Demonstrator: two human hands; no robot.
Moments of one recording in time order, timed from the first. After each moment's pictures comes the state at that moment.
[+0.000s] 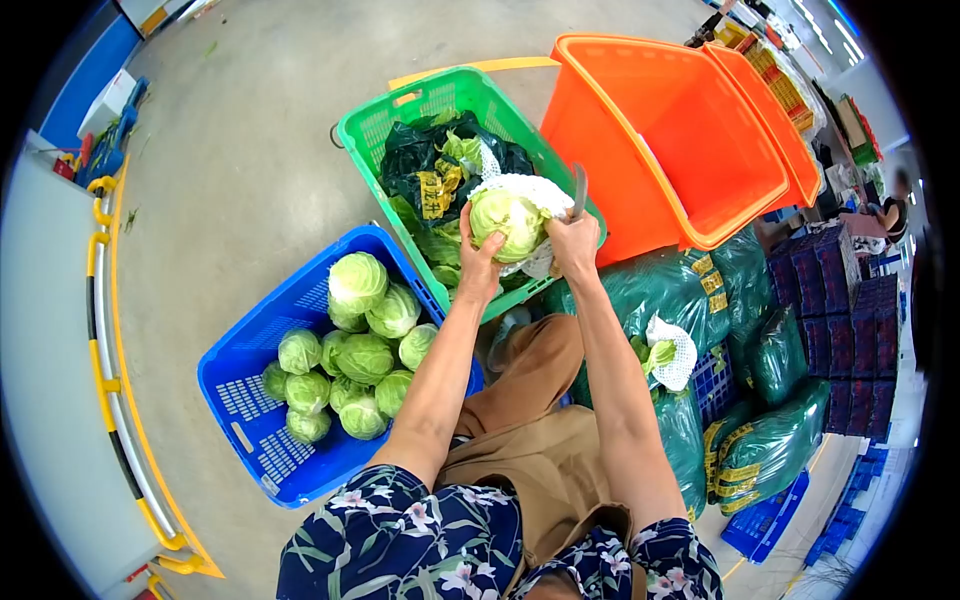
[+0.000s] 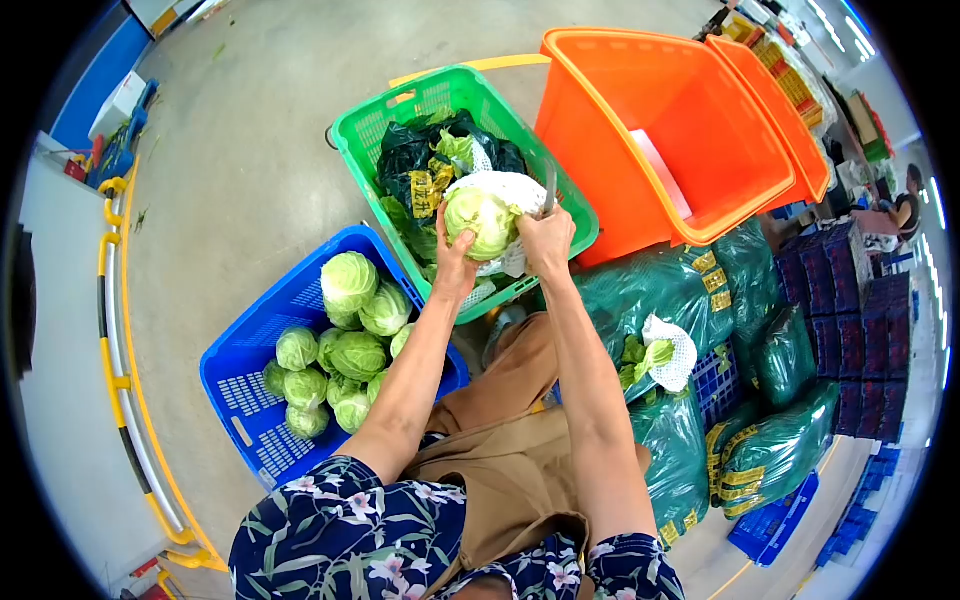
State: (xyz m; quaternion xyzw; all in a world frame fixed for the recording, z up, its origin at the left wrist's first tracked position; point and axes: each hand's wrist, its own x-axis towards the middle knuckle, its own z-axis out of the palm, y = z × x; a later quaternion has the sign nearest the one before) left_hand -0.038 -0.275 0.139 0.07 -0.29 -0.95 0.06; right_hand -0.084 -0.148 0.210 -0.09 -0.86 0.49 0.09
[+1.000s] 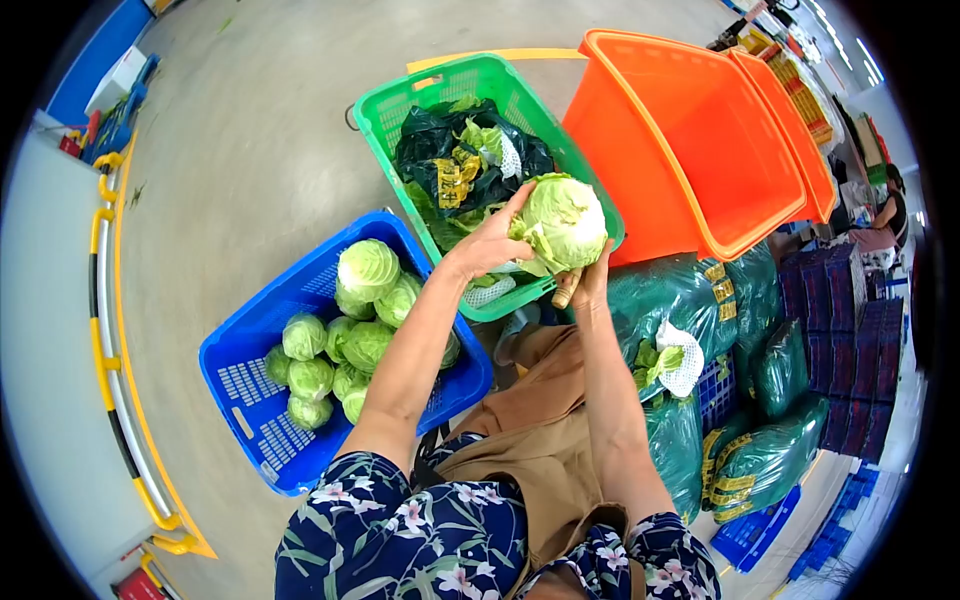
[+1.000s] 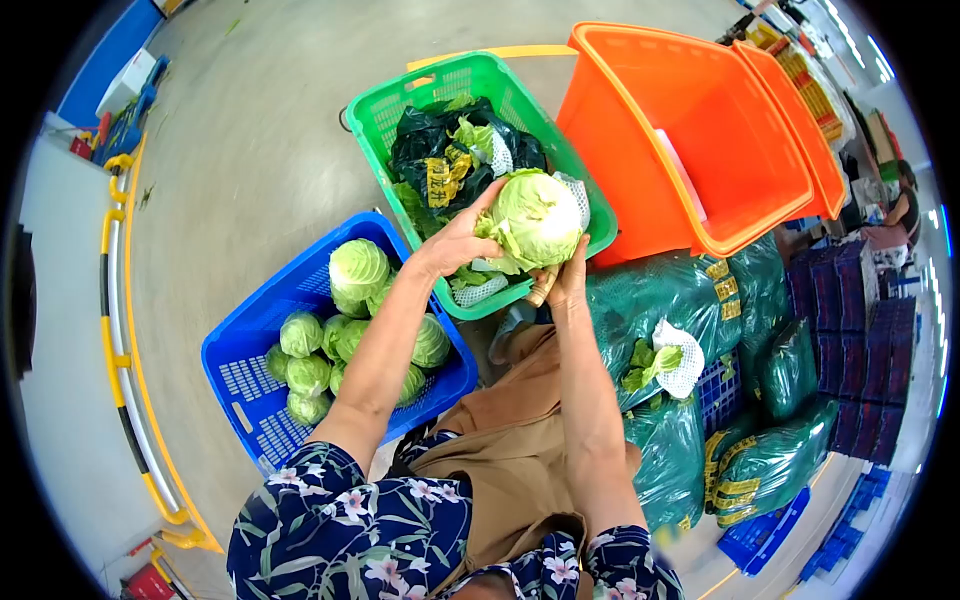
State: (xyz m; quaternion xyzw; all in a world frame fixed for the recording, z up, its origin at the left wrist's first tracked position) left_hand -0.058 -0.331 0.183 -0.11 -0.58 -0.79 -0.15; right_hand -0.063 -0.116 0.115 -0.14 -0.34 0.91 -0.19
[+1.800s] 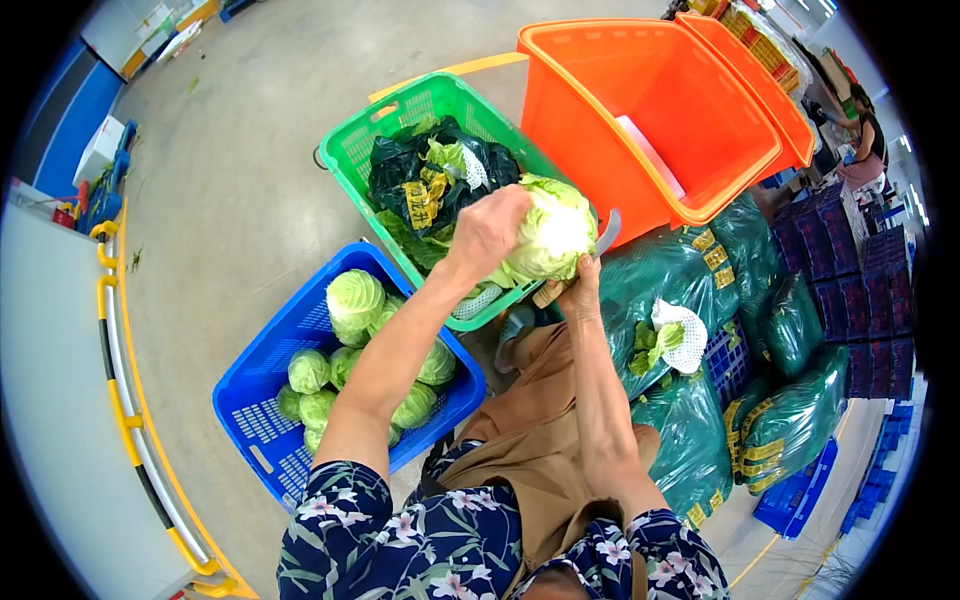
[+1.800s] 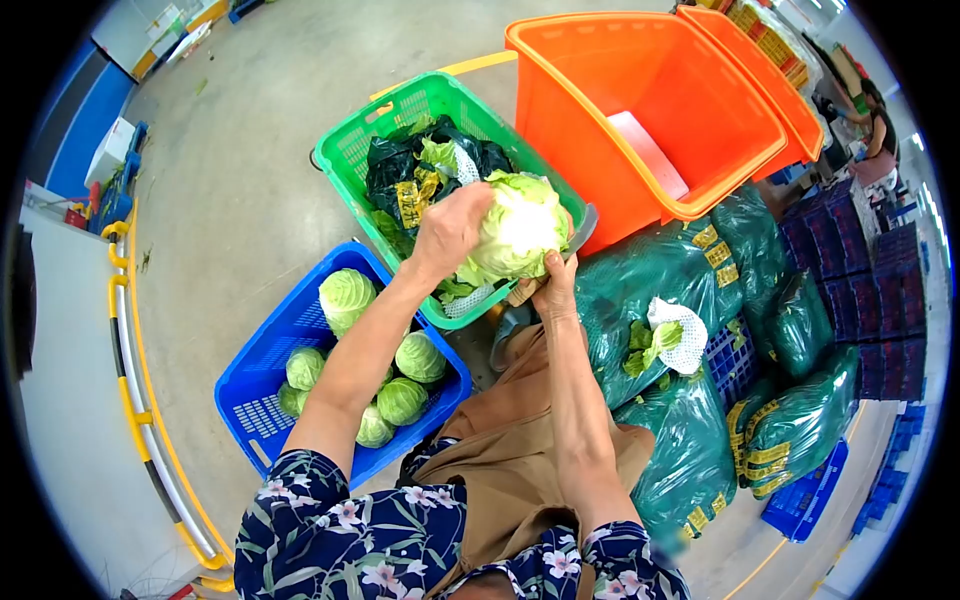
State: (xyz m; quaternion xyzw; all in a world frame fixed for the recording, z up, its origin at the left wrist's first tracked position) left_hand -0.069 -0.280 0.229 -0.22 -0.80 -0.47 0.29; right_hand -0.024 -0.103 0.160 0.01 -0.40 0.92 0.03
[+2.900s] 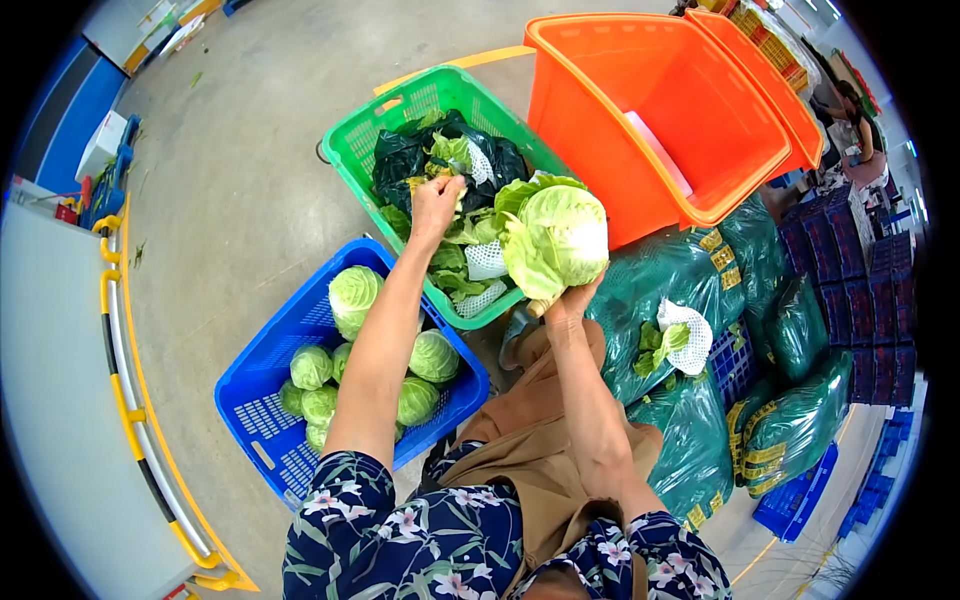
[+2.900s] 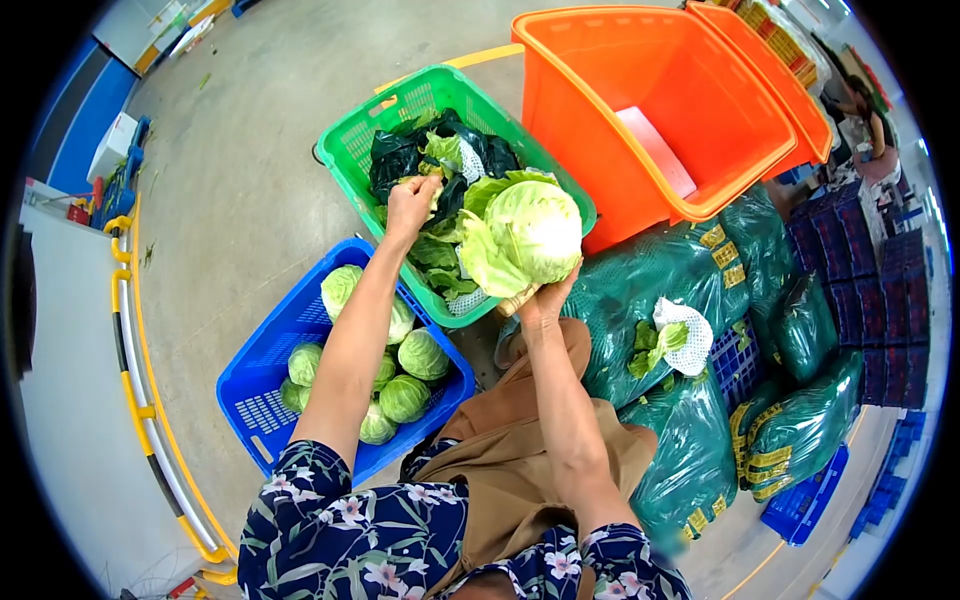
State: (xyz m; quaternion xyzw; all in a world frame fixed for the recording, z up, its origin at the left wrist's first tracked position) left_hand -0.133 -0.347 0.142 0.13 -0.81 -0.57 -0.02; right_hand -0.018 -0.129 0.145 -0.14 -0.14 0.98 0.01
